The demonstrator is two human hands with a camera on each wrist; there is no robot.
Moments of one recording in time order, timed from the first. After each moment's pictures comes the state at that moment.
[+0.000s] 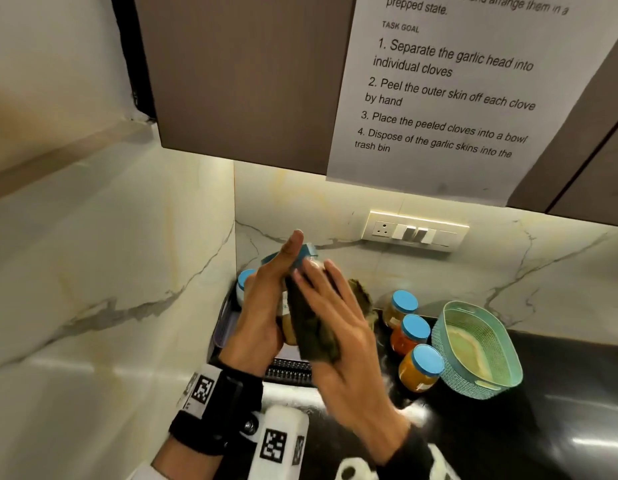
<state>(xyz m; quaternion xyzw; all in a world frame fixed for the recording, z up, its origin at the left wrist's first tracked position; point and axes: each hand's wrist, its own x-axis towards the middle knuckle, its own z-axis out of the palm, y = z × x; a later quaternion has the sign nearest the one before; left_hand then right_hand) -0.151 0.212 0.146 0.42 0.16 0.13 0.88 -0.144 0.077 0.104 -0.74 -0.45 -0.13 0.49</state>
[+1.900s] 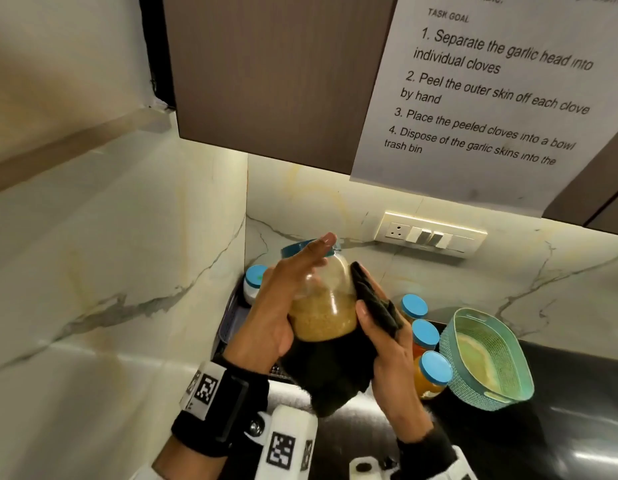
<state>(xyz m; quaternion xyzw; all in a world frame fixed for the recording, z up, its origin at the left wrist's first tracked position) -0.145 0.215 0.155 0.50 0.23 0.10 0.83 -0.119 0.063 0.103 -0.56 -0.18 0.08 0.80</state>
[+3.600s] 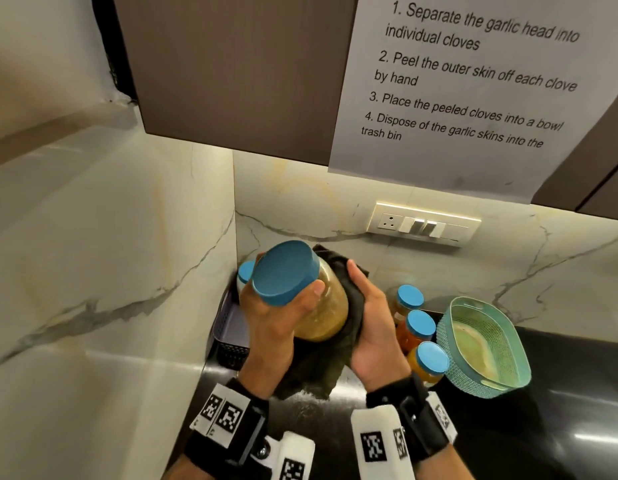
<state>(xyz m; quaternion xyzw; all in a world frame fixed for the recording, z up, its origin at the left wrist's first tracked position) -0.139 0.190 0.093 0.50 0.12 0.43 0.74 -0.085 0.086 0.123 -0.33 0.02 0.41 0.85</state>
